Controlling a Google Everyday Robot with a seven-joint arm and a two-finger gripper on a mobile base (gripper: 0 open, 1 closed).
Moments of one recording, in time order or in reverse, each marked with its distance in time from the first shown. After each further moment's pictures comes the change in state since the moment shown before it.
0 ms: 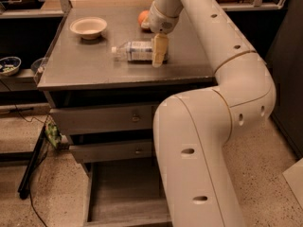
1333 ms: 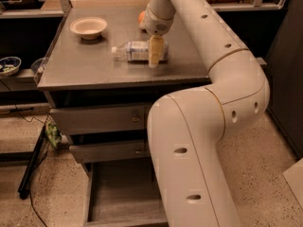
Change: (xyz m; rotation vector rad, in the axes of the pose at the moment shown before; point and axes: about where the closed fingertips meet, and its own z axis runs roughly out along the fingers) arm 0.001 -0.012 0.017 0.020 0.054 0.016
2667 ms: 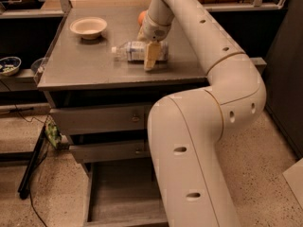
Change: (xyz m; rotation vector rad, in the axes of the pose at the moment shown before) arm -0.006 0.007 0.019 -0.040 -0.042 -0.002
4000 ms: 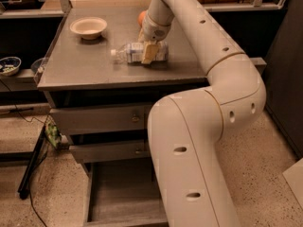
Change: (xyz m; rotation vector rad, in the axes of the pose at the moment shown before) arm 0.000 -0.002 0.002 0.004 -0.003 0.001
